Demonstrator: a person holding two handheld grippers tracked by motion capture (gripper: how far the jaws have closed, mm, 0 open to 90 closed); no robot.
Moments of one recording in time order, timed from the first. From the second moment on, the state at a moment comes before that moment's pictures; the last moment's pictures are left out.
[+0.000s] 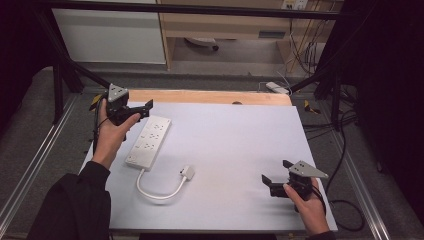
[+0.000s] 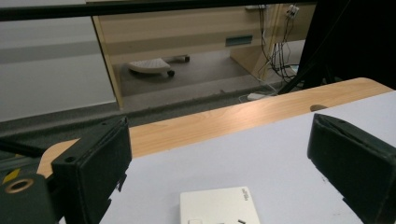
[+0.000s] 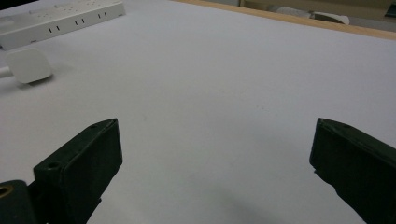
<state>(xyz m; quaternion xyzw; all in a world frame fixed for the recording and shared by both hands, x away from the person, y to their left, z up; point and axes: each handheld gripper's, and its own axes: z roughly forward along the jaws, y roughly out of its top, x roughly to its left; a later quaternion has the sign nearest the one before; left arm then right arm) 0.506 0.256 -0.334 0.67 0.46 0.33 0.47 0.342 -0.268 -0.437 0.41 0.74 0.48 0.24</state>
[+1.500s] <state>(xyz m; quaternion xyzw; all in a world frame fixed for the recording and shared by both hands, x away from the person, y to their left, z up) 0.546 0.265 -0.368 0.68 0.51 0.29 0.43 0.345 -0.268 -0.437 0.41 0.74 0.47 0.24</state>
